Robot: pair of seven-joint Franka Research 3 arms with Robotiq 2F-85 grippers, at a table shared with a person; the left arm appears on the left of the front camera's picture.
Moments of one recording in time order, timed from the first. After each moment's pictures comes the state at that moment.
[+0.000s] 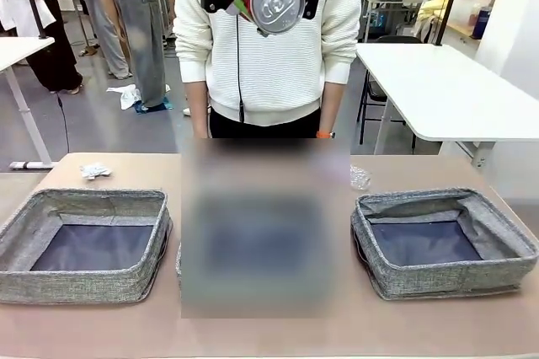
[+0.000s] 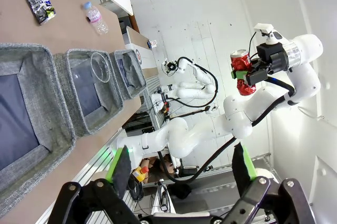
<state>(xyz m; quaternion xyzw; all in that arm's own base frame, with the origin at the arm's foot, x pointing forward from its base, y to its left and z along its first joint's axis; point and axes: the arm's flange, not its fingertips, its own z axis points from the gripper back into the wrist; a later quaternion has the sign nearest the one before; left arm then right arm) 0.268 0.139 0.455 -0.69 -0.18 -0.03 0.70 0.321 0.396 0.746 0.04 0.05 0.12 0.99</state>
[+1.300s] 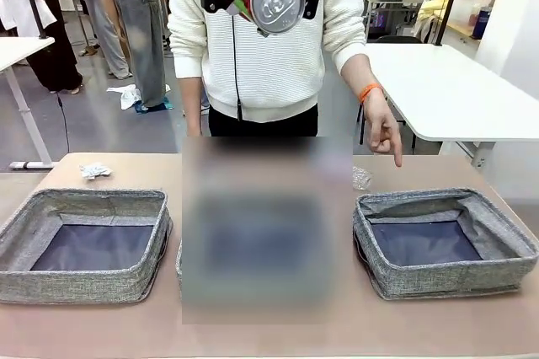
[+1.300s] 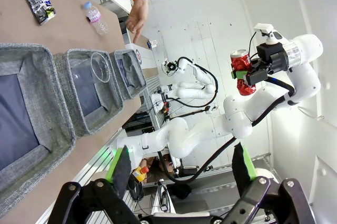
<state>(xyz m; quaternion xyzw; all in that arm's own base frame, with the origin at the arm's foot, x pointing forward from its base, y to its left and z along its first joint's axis) 0.268 0.139 0.455 -0.69 -0.18 -0.03 0.70 0.321 0.396 0.746 0.04 0.05 0.12 0.99</state>
